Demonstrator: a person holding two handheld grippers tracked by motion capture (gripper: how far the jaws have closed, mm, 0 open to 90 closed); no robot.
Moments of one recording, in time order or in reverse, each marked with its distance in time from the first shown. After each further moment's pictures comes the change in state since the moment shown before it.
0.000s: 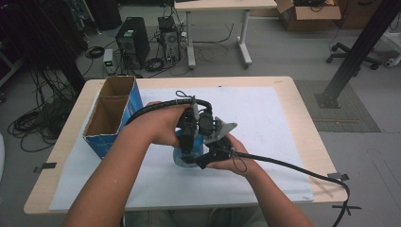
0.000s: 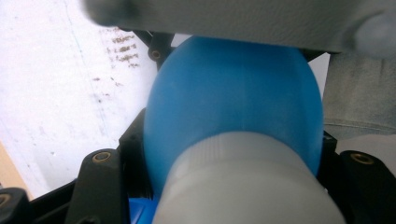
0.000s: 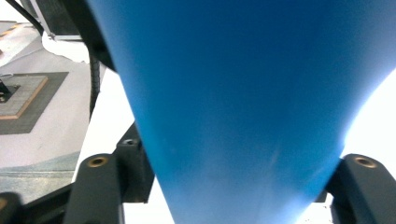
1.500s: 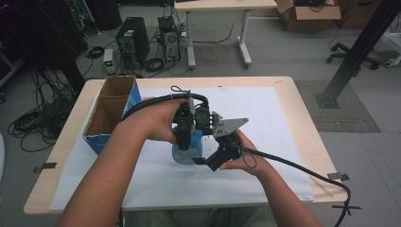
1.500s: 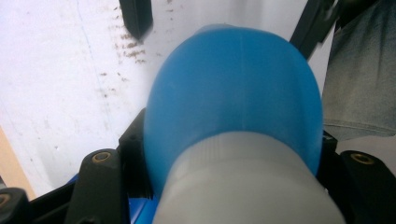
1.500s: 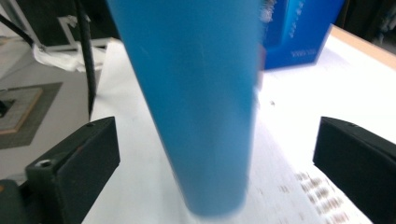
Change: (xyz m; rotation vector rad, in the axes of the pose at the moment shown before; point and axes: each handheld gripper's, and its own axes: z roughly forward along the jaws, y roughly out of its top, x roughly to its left) left arm 0.006 -0.011 -0.011 -0.020 0.000 -0.015; right arm -0.008 0.001 -0.028 0.001 -0.039 0.064
